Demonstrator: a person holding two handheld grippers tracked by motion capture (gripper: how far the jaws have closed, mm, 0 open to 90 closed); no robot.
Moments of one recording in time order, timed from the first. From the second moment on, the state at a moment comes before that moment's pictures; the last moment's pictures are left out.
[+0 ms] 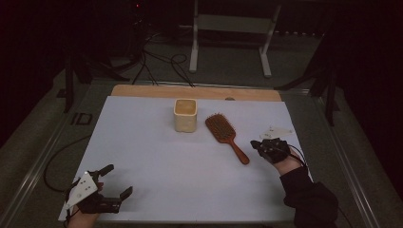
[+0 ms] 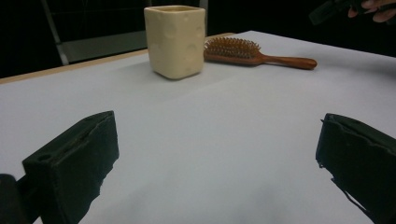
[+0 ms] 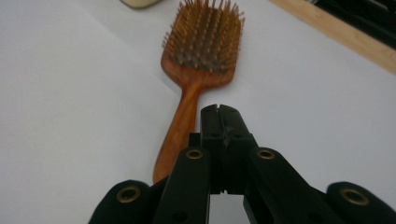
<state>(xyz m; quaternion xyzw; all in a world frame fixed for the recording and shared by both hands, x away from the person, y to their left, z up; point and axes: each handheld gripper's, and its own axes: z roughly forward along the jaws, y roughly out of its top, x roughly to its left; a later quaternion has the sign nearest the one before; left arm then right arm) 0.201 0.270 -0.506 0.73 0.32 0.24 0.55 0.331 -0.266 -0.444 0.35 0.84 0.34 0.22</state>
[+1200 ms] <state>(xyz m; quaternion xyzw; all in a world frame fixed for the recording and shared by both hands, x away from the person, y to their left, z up) 0.200 0.269 -0.506 0.73 0.32 0.24 0.55 0.379 -0.213 -0.432 0.39 0.87 0.27 0.14</state>
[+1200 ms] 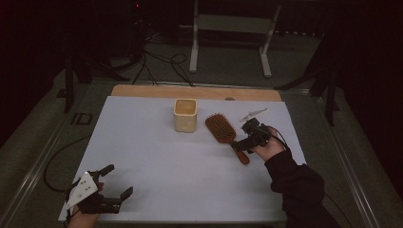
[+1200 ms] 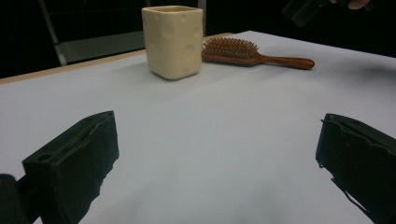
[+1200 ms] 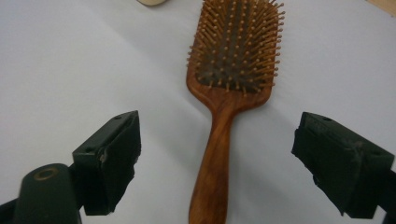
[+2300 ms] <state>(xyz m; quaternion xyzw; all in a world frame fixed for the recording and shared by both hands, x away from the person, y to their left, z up) 0.201 0.270 -0.506 0.73 0.32 0.23 0.56 0.427 -0.181 -0.478 0.46 0.88 0.11 0.07</state>
